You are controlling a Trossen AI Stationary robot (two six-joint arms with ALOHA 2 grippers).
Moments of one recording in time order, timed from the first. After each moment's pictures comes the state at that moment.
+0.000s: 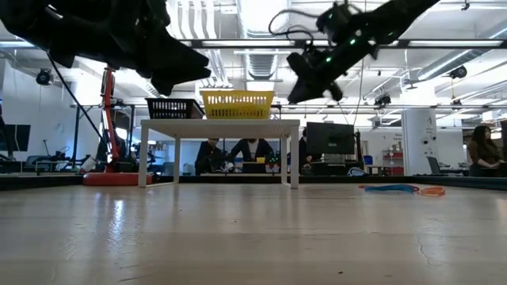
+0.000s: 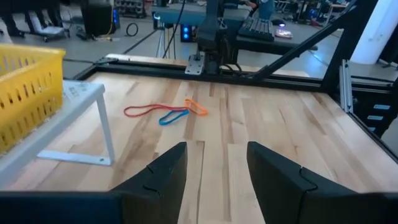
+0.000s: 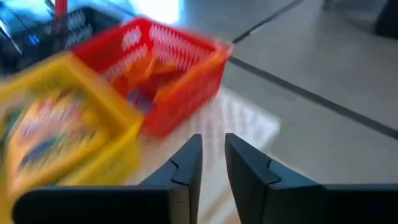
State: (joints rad) left arm -0.06 1.19 0.41 0.56 -0.09 -0.09; right arm -0.53 1.49 1.02 0.00 0.14 0.23
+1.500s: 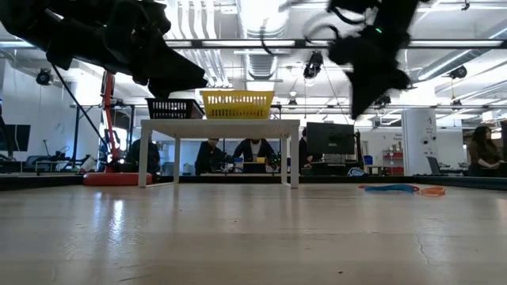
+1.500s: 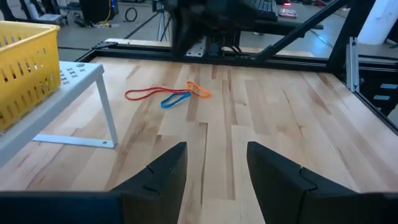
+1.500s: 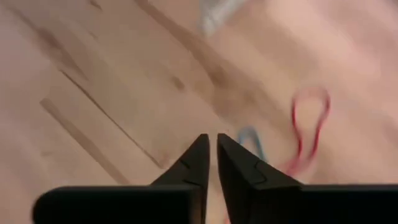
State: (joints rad) left arm -0.06 1.19 0.41 0.49 -0.09 -0.07; right arm -0.01 1.43 1.08 -0.86 0.31 0.76
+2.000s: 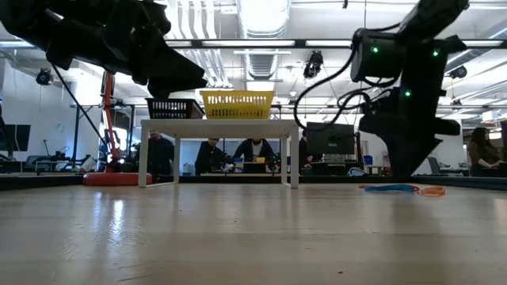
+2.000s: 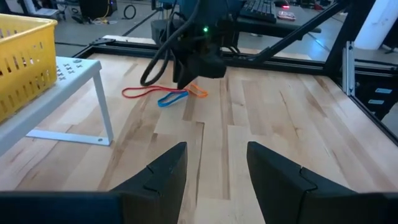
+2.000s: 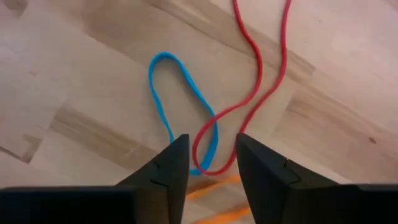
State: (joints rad) left arm -0.06 1.19 0.41 0.49 -0.08 -0.11; right arm -0.07 1.42 0.71 -0.73 0.28 1.01
